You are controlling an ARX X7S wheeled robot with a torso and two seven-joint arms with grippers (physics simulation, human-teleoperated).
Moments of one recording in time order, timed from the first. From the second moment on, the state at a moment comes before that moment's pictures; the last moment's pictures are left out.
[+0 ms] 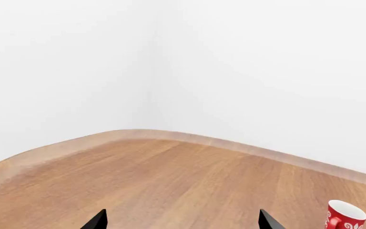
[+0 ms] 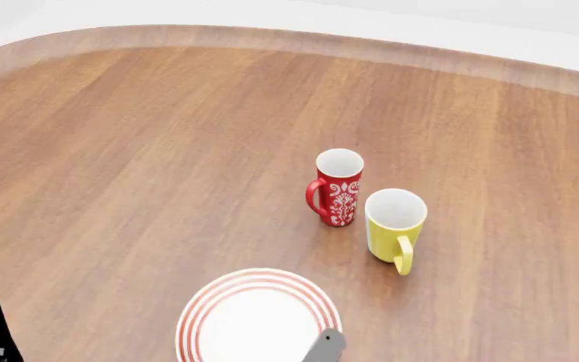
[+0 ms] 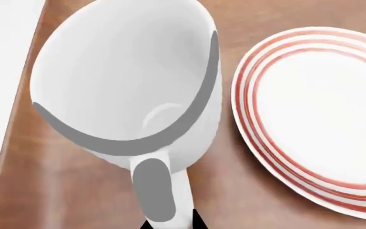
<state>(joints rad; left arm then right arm) 0.11 -0.34 0.06 0.64 -0.40 -0.28 -0.51 0.62 0.54 -0.87 0.09 0.53 0.65 -0.54</state>
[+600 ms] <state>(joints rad) 0.11 -0.34 0.07 0.63 -0.41 -0.27 -0.51 0.65 0.52 -0.66 0.11 0.60 0.60 -0.37</state>
